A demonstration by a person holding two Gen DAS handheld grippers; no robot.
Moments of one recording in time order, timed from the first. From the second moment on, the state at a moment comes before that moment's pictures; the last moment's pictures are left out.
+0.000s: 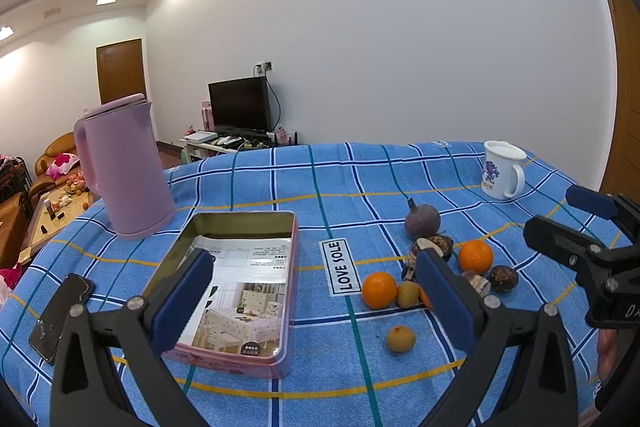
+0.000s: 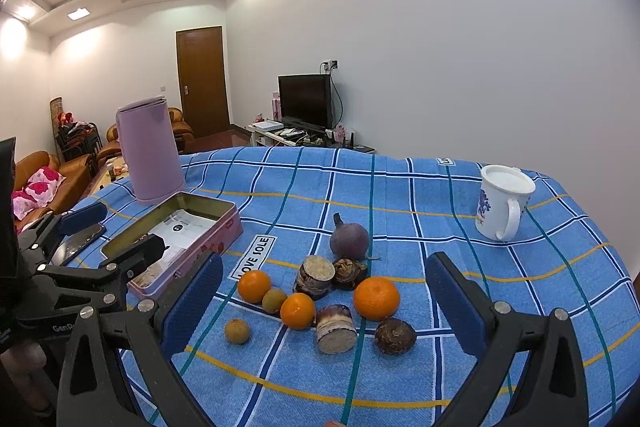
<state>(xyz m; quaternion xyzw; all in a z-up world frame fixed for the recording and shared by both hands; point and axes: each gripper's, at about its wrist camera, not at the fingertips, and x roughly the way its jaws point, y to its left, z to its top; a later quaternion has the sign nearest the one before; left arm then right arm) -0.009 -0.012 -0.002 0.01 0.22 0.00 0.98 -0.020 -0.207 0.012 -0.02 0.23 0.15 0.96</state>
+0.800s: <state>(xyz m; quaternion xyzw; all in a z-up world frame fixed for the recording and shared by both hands) -0.007 -0.013 -0.008 0.02 0.23 0.00 0.97 -0.019 -0.208 0.004 -0.02 0.23 0.15 0.96</state>
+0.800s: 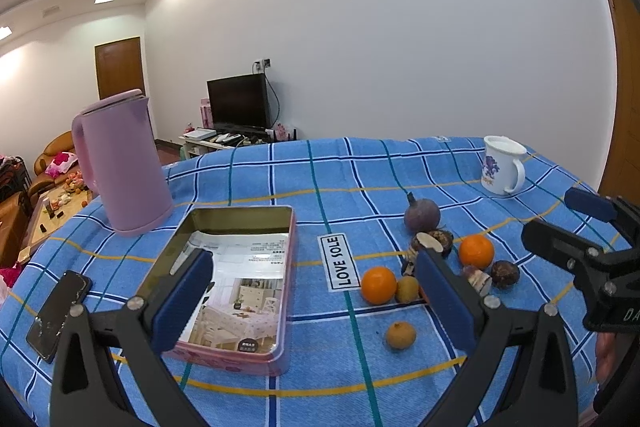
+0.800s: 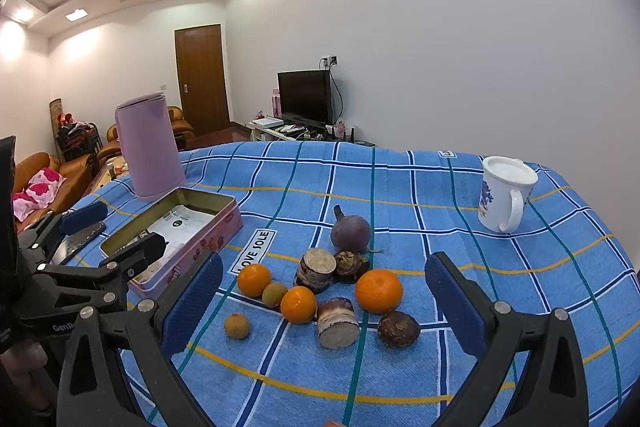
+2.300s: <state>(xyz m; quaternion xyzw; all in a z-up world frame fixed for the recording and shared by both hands) 0.041 -0.076 -0.091 0.05 0.39 -0.11 0.91 0.010 -0.275 -0.059 0.03 0.31 0.07 0.95</state>
